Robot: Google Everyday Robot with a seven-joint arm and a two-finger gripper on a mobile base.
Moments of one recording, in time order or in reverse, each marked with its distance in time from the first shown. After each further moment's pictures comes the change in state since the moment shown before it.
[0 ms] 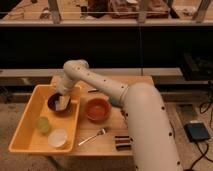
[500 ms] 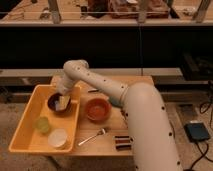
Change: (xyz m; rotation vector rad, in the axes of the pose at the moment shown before) arm 0.000 0.000 0.000 0.000 0.000 0.000
